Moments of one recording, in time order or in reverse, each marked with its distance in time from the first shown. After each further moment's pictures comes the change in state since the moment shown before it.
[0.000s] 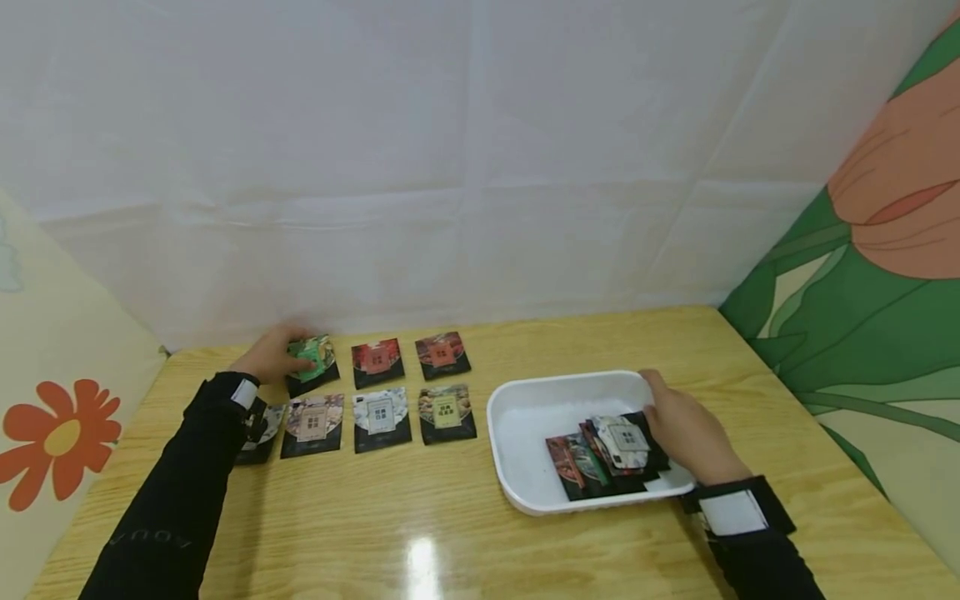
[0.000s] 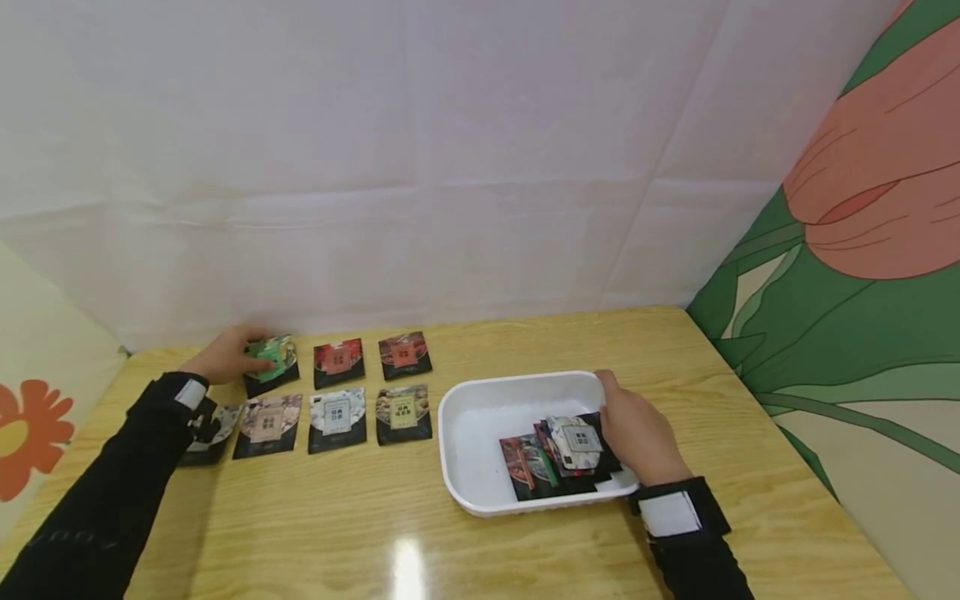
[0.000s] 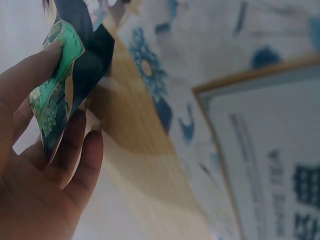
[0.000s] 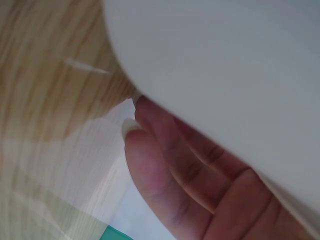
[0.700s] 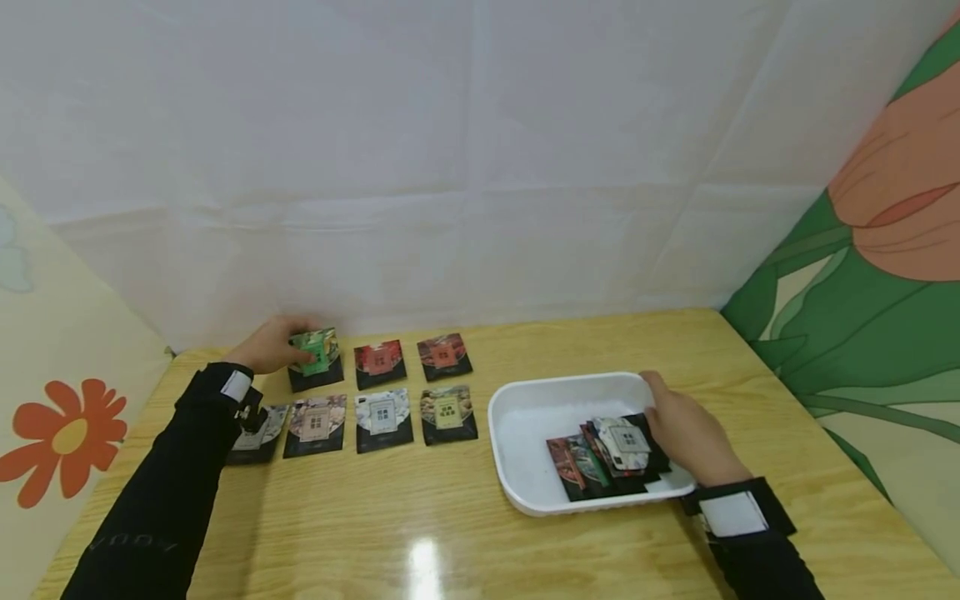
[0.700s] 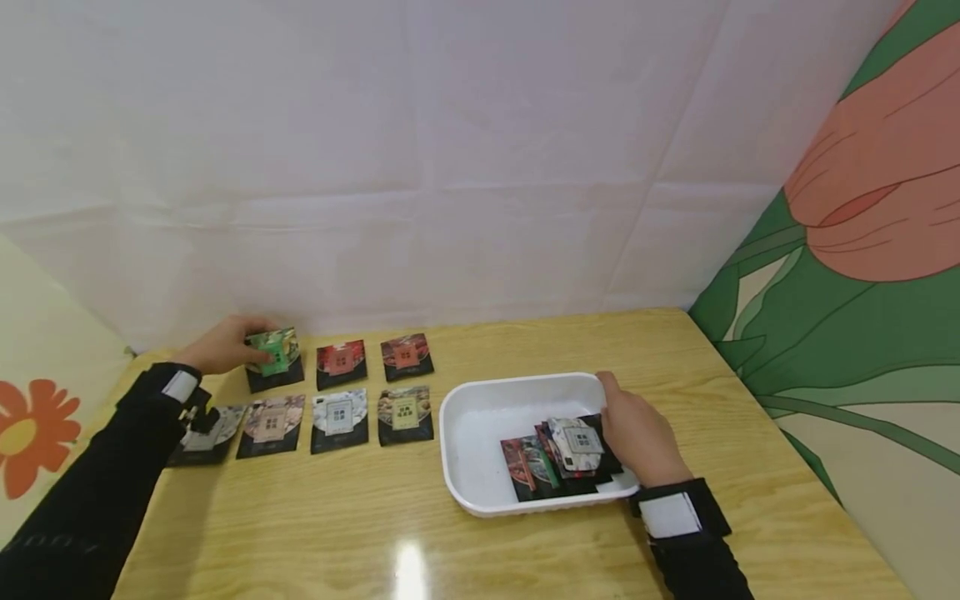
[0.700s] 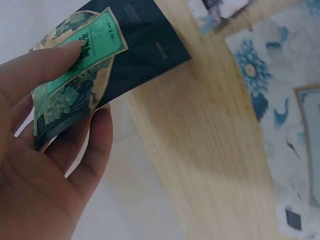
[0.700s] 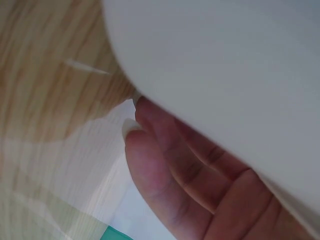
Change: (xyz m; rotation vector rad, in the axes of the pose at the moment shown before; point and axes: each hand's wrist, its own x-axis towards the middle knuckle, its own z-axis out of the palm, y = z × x) left_hand -0.006 0.026 -0.024 -0.030 -0.052 -0.021; right_hand 0.000 0.001 0.001 0.009 0.002 -0.008
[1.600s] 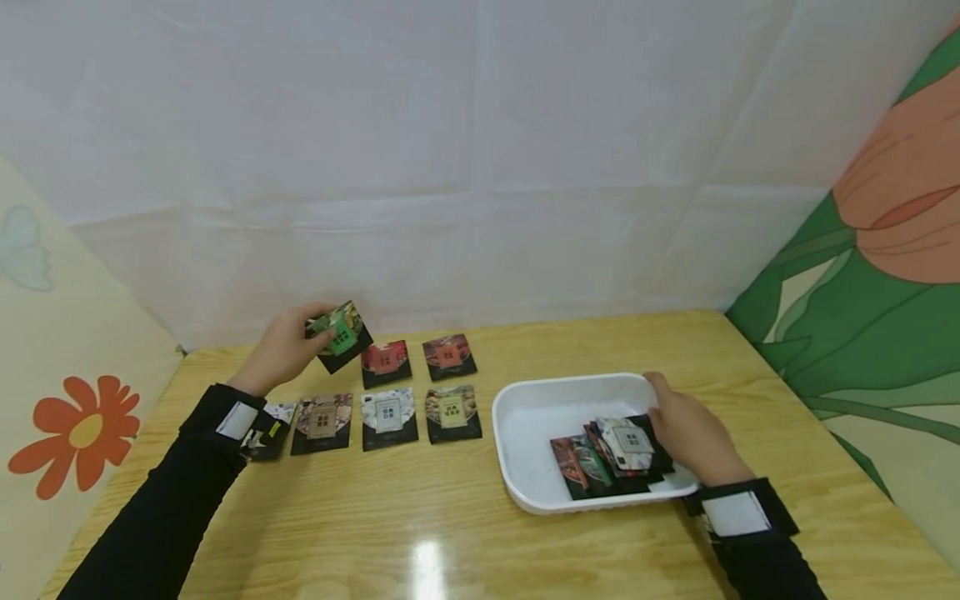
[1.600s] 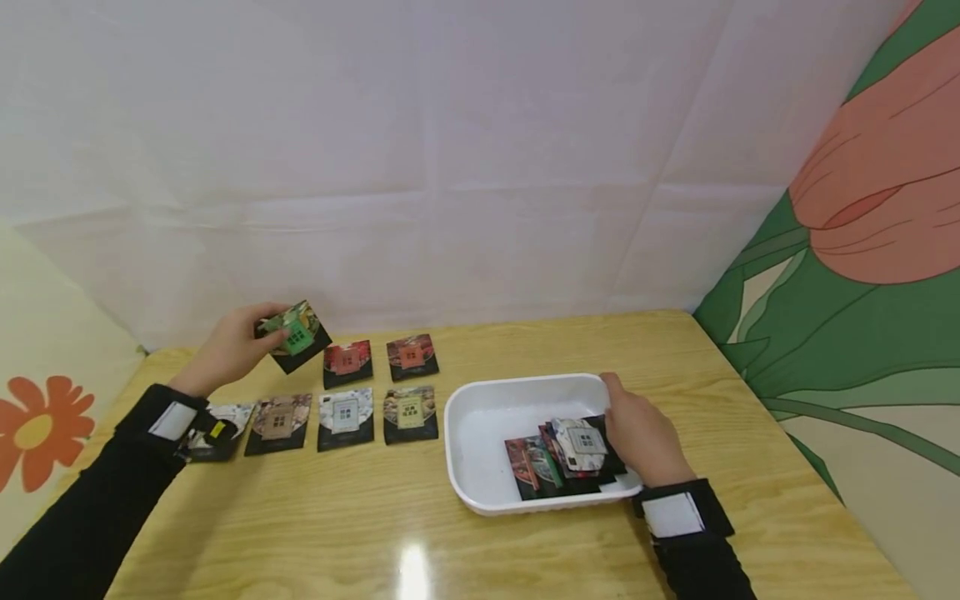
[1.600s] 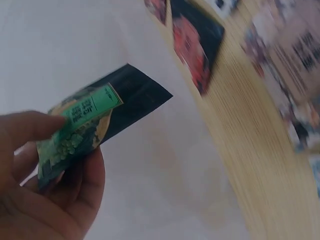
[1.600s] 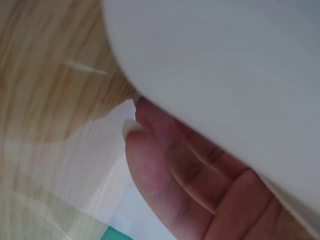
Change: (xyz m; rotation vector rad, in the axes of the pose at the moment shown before) left_hand -0.031 0.072 0.003 -0.055 0.255 0.069; right_hand 0.000 0.004 0.001 -0.006 0.032 -0.035
